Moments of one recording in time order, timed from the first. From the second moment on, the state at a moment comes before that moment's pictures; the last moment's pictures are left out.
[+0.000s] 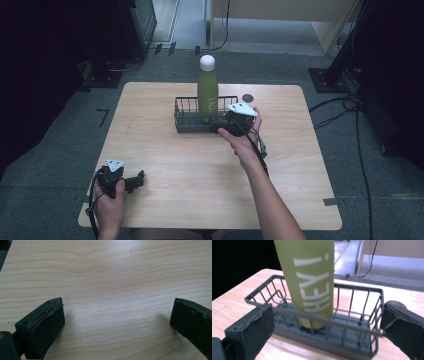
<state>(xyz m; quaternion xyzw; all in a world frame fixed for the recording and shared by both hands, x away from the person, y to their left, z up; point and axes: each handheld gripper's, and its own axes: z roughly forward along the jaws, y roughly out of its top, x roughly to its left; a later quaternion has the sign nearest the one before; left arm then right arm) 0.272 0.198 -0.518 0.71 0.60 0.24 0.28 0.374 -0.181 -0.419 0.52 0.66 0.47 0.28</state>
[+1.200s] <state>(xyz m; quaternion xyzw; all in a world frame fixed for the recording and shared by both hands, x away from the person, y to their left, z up) 0.272 0.199 -0.518 0.71 0.59 0.24 0.28 0.308 -0.277 -0.480 0.59 0.63 0.42 0.30</state>
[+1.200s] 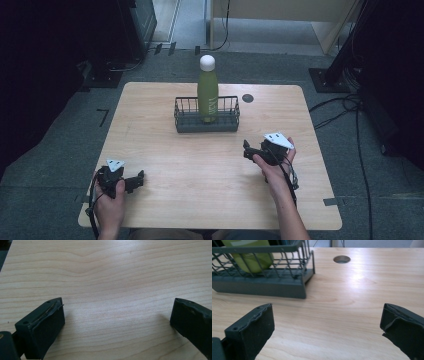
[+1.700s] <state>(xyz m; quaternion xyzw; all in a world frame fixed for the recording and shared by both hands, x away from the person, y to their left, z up) 0.272 0.199 -0.518 0.71 0.59 0.24 0.28 0.277 -0.335 -0.502 0.63 0.61 0.38 0.31</state>
